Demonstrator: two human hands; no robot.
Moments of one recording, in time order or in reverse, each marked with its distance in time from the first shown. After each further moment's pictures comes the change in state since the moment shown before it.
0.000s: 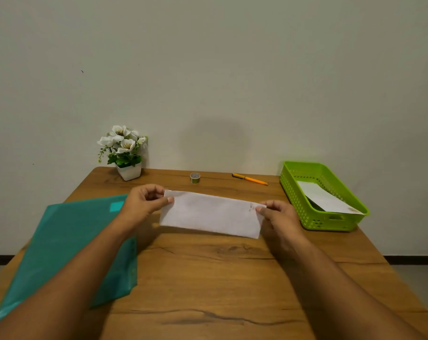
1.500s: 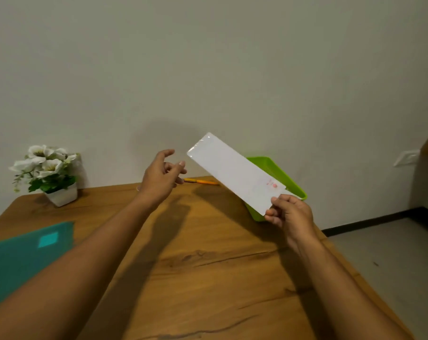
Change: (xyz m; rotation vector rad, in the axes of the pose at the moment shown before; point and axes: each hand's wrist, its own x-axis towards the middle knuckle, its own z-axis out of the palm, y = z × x) left_hand 0.066 0.084 0.153 0.071 -0.080 0.222; right_hand -0.019 -0.023 -0.120 0.406 0.258 0.001
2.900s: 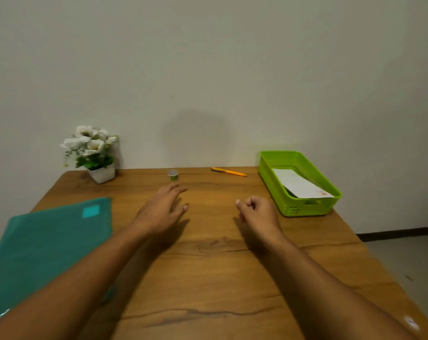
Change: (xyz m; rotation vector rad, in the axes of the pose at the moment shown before) left_hand -0.075 -0.071 -0.059 0.773 -0.252 -0.012; right_hand -0.013 0.078 0.094 -0.786 -0.214 -0.258
